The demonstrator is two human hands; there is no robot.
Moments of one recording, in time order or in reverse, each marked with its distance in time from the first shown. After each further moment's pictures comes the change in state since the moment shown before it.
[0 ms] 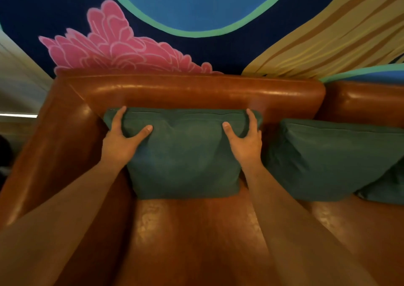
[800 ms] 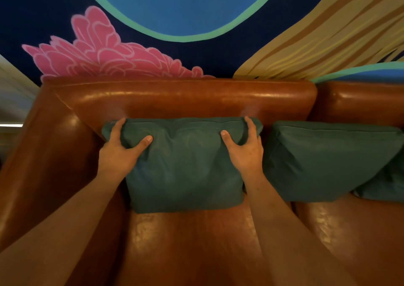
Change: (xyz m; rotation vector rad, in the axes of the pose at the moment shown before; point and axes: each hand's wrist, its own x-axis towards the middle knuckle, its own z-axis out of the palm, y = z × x) left_hand -0.015 0.020 0.017 0.043 0.020 0.017; right_hand 0.001 0.010 -0.015 -0.022 0.048 -0.051
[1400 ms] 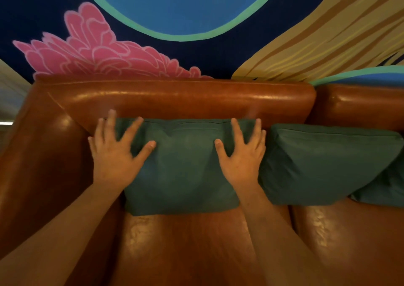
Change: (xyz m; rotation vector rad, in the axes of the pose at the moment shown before) left_hand -0.004 -0.013 0.015 0.486 0.150 0.457; right_hand -0.003 0.026 0.014 -0.476 0.086 -0.311
